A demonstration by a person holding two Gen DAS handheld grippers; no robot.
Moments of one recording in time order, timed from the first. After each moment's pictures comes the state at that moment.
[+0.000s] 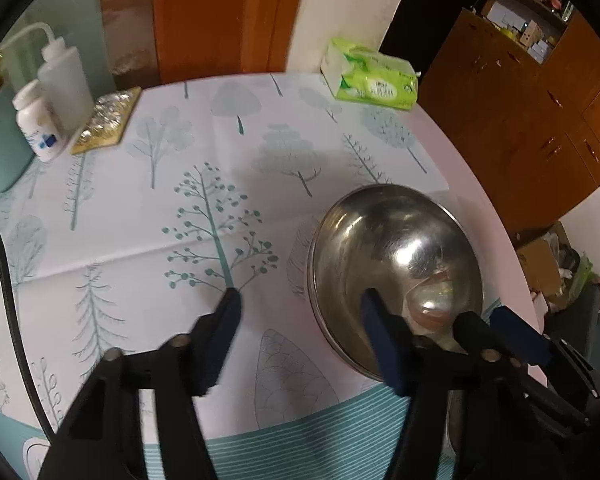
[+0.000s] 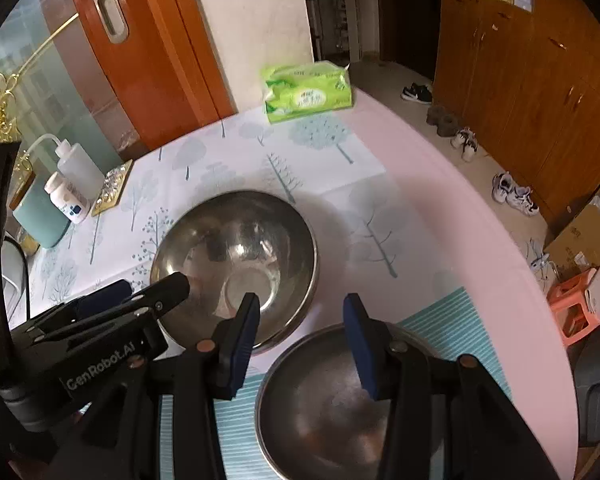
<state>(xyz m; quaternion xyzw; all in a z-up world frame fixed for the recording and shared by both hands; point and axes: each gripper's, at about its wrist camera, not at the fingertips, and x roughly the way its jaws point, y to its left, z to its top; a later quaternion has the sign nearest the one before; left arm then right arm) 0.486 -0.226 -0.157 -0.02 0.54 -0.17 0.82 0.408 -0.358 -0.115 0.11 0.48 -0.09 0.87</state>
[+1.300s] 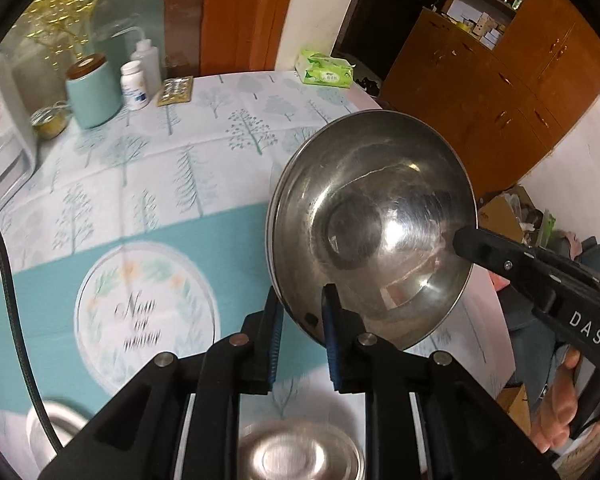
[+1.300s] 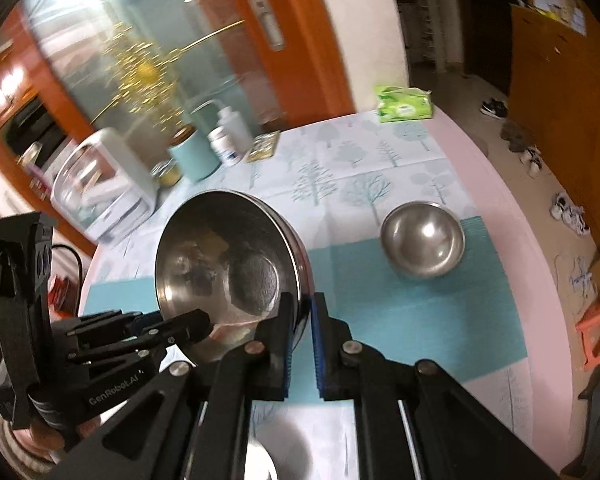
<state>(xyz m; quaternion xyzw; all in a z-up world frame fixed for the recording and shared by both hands) 0.225 -0.107 -0.021 -0.02 0.53 -0.21 0.82 0.200 -0.279 0.016 0.10 0.47 0.09 0.87</state>
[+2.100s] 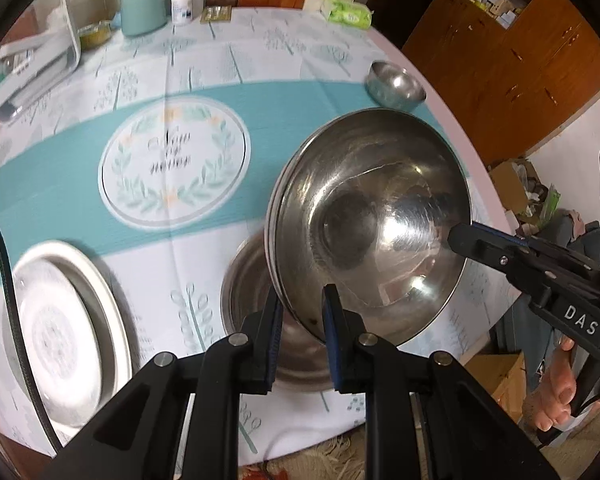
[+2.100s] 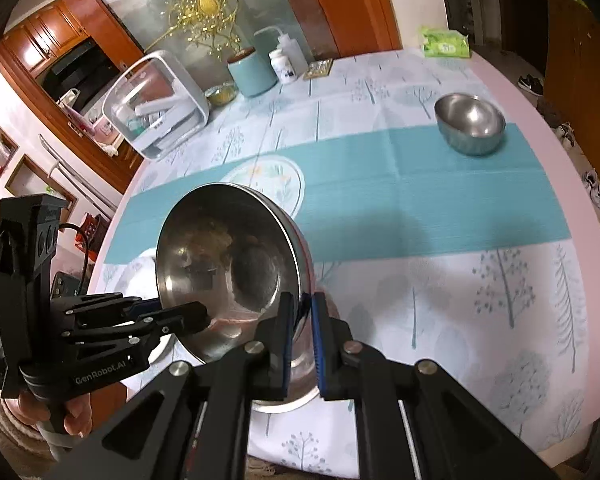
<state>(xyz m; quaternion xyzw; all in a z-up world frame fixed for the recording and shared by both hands) 0.071 -0.041 -0.070 -0.03 0.59 -0.18 0.78 0.076 -0.232 -0.040 0.11 0.52 0.15 0.83</state>
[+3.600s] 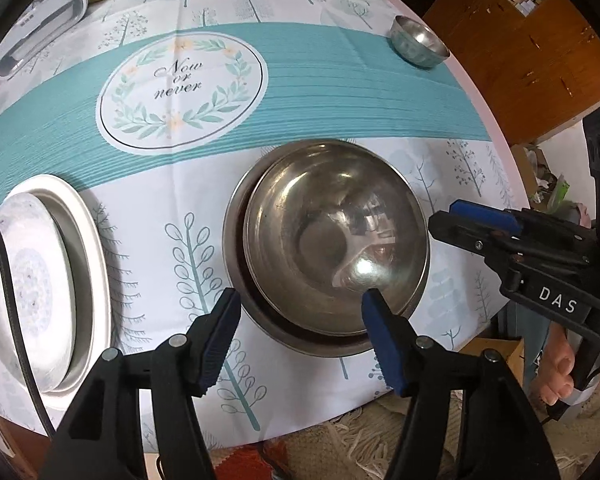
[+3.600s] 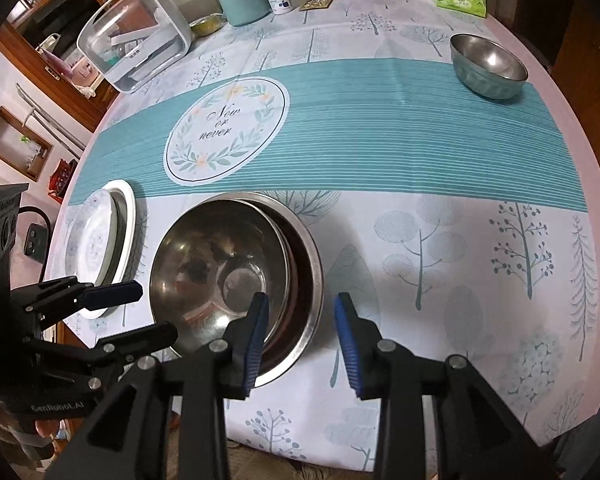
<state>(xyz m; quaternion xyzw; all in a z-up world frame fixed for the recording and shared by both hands) 0.052 -0.038 -0.113 -0.03 0.63 -0.16 0.76 0.080 -0.215 -0.096 0.04 0.60 0.15 0.79</state>
